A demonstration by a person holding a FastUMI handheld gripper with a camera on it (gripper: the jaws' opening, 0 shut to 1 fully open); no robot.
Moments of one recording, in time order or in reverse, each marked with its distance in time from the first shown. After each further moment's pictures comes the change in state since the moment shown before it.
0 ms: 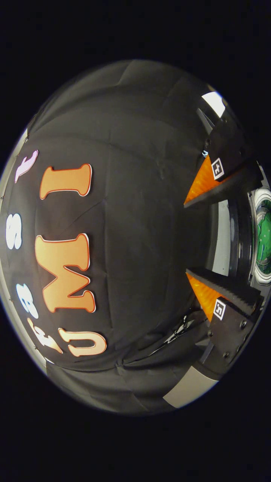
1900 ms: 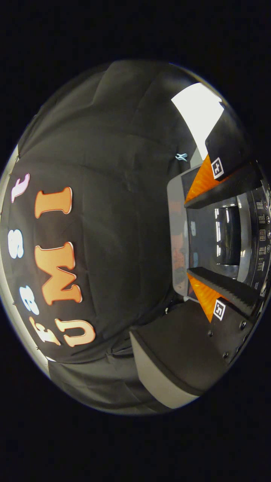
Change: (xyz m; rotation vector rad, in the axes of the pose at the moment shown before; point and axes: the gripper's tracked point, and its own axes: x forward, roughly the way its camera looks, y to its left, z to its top) arm -0.173 -0.002 -0.106 0.081 0.034 0.001
